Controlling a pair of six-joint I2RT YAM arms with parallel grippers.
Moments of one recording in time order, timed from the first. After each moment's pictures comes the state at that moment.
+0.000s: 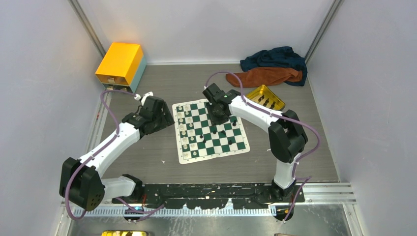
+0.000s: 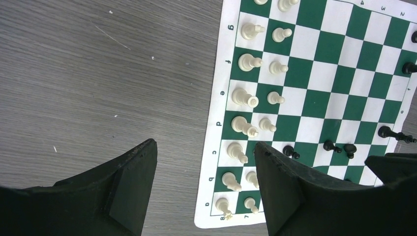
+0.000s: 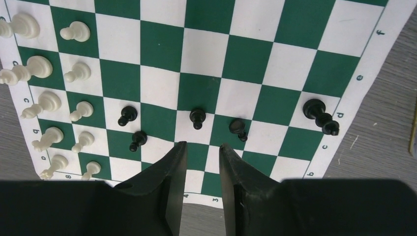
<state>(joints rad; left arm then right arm) -0.43 1.22 0.89 -0.57 -0.24 -0.75 0.71 1.83 1.45 -0.77 0.11 0.37</state>
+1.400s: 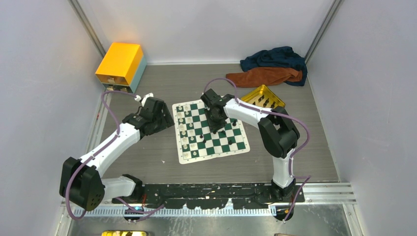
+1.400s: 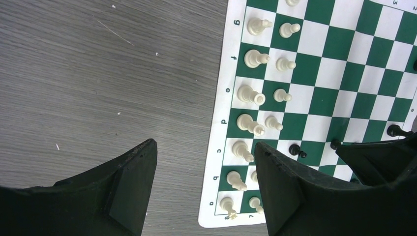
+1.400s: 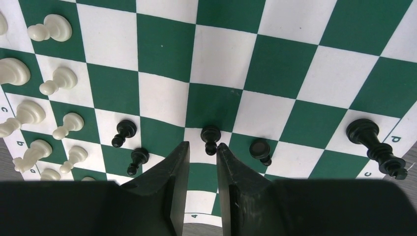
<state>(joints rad) -0.43 1.22 0.88 -0.57 -0.24 -0.75 0.72 1.94 1.42 -0.69 0.04 0.39</state>
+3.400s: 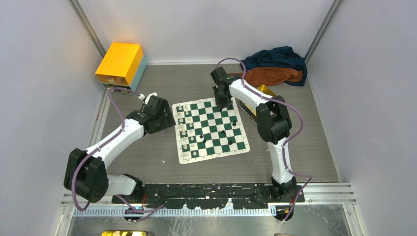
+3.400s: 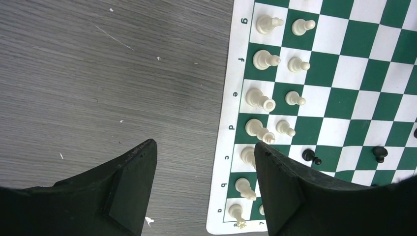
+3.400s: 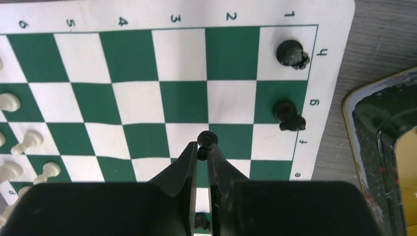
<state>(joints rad) -0.43 1.31 0.90 -0.56 -0.24 -0.71 0.53 2.14 1.77 -0.78 0.09 0.36</state>
